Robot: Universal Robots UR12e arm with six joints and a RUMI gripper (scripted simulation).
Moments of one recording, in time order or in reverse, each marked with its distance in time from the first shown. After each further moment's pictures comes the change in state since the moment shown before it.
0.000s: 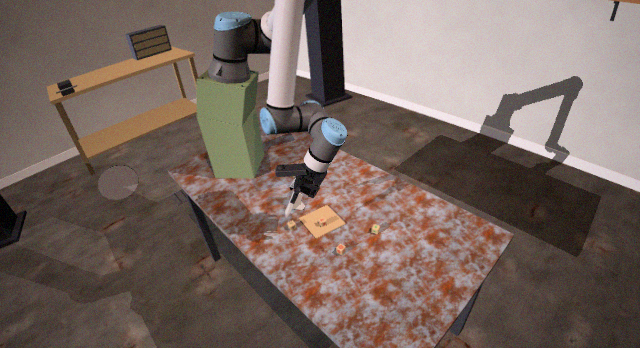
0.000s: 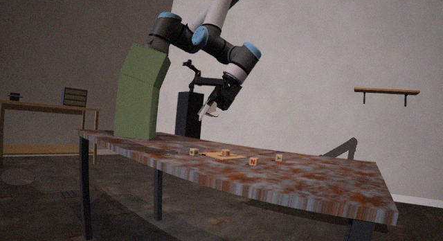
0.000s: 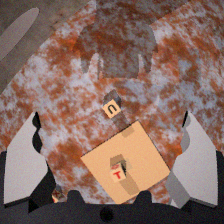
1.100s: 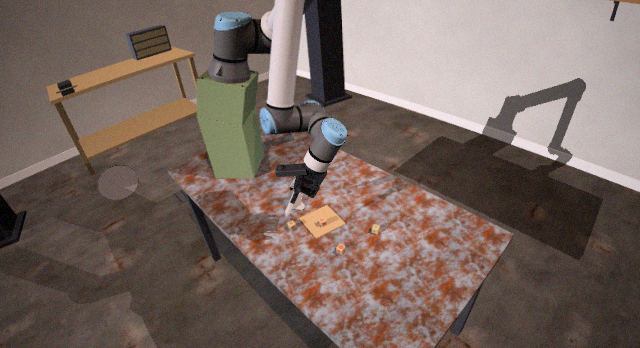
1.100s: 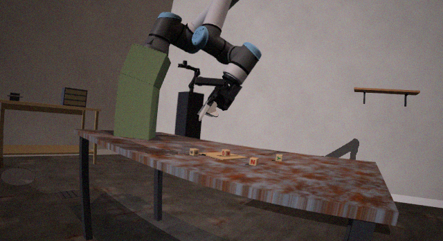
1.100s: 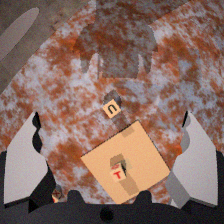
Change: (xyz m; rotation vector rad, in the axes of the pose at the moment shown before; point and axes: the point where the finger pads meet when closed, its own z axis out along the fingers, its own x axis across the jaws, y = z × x) arm 0.000 0.000 0.000 0.000 0.000 0.000
